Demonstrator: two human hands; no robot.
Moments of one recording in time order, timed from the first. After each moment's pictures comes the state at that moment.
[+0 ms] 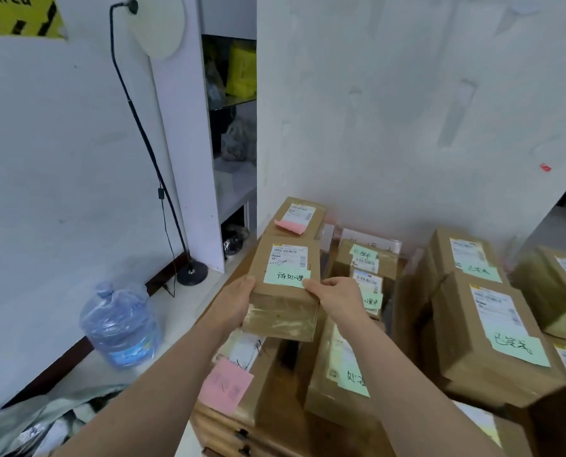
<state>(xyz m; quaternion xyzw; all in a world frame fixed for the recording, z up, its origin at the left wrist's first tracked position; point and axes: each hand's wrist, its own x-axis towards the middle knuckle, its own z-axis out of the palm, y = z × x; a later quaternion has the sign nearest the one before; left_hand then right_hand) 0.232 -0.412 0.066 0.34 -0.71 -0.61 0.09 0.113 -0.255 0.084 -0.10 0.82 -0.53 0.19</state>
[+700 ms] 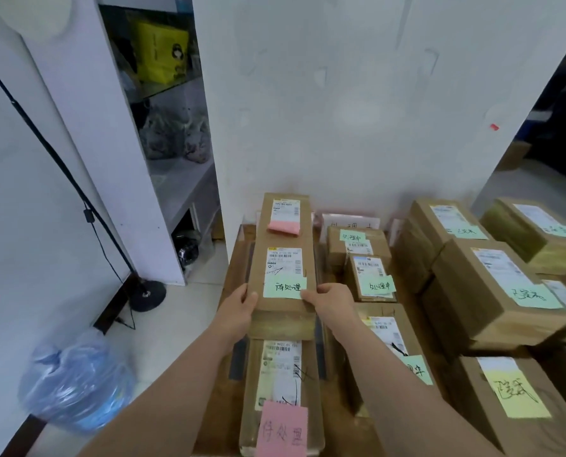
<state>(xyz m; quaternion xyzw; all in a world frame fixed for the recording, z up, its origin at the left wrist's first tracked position) 0.187 -0.522 0.030 0.21 -0.78 -0.59 -0.02 0.113 -0.348 0.029 0.05 0.81 -0.56 0.14</state>
